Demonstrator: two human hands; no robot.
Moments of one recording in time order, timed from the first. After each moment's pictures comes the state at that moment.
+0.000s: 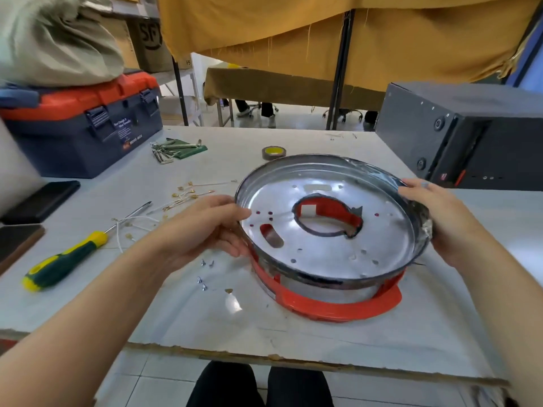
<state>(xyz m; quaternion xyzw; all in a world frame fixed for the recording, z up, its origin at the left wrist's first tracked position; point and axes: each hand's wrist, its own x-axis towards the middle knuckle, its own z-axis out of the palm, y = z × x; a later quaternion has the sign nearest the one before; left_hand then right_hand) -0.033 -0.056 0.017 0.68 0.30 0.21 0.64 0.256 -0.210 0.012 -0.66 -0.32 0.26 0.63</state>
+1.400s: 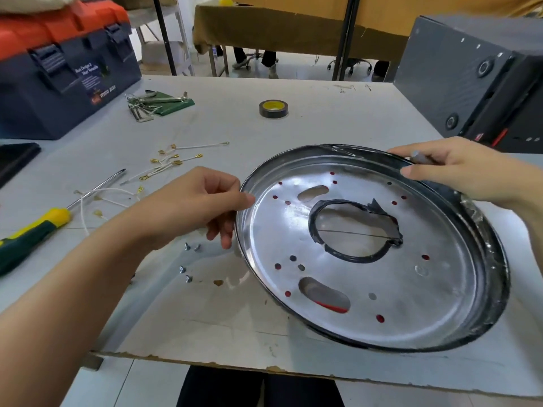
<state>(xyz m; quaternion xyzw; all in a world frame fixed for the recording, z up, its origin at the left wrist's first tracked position) -0.019 -0.043 0.011 0.79 0.31 0.14 0.51 0.298 -0.180 0.022 -0.71 -0.60 0.22 0.29</state>
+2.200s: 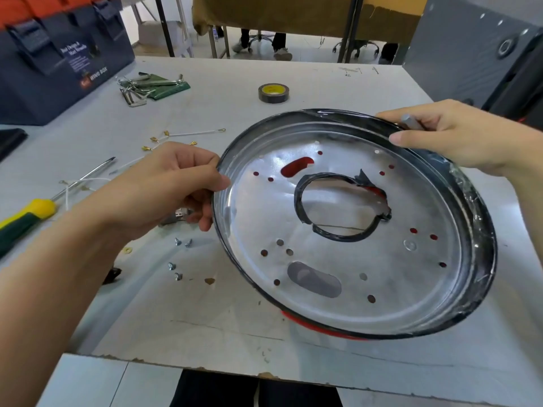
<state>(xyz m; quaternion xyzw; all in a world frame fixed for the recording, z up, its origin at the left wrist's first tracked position) -0.023 -0.032 0.014 0.75 0.28 0.20 0.56 0.303 -0.146 0.031 -0.68 -0.63 0.25 0.28</state>
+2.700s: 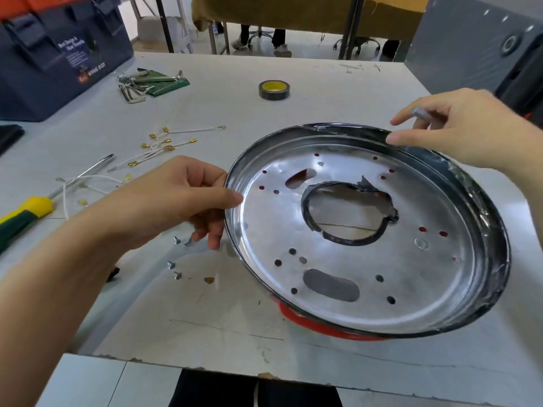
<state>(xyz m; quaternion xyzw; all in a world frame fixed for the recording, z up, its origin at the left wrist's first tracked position) -0.024 -0.035 0.006 0.76 0.28 0.13 0.57 0.293 -0.150 0.038 -0.80 -0.57 0.04 0.21</state>
